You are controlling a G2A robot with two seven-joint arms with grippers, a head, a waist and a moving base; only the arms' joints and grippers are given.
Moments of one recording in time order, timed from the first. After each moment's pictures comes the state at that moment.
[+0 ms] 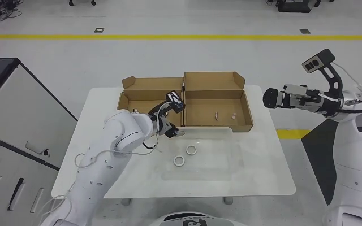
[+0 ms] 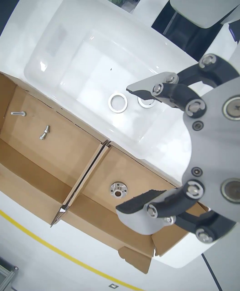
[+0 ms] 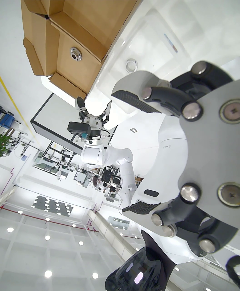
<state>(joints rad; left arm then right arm) 1.20 -1.22 -1.10 -1.92 1.08 -0.42 -1.18 -1.23 -1.05 1.86 -1.71 0.44 0.10 1.54</state>
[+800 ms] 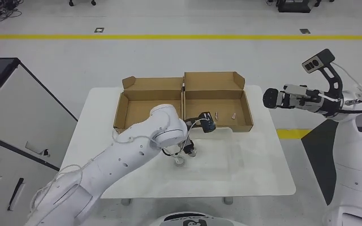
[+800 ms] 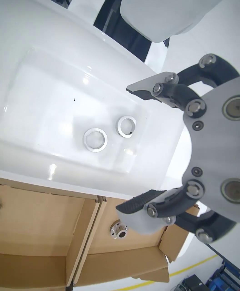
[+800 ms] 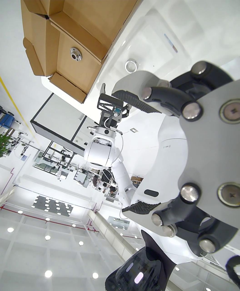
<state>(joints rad) 0.81 -1.27 -0.59 -1.71 0.85 -0.31 -1.51 -1.23 -1.05 1.86 -1.71 0.44 0.10 1.54</state>
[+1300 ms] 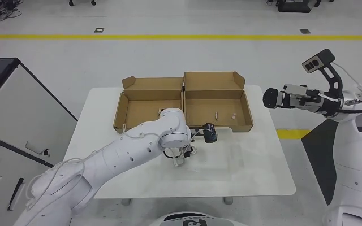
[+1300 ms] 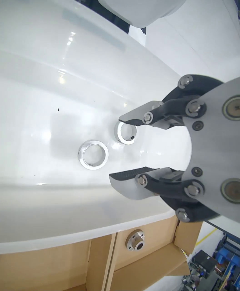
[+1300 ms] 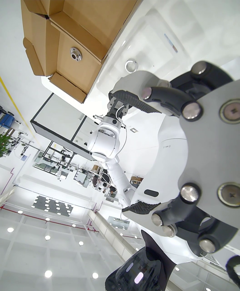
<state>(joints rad) 0.70 -1.26 -0.40 -1.59 0.76 -0.39 -1.43 -1.23 -1.05 1.86 -1.71 0.44 0.10 1.54</state>
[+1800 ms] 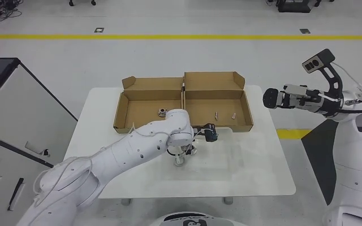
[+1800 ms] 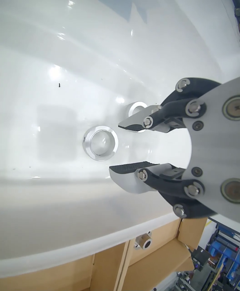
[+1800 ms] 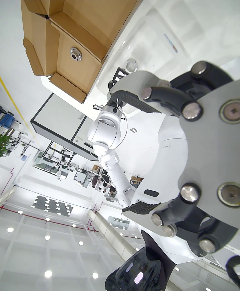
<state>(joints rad) 0.66 -1.32 -0.33 -1.43 0.81 -0.41 -1.35 -1.23 -1.05 1.86 -1.71 0.44 0.10 1.54</state>
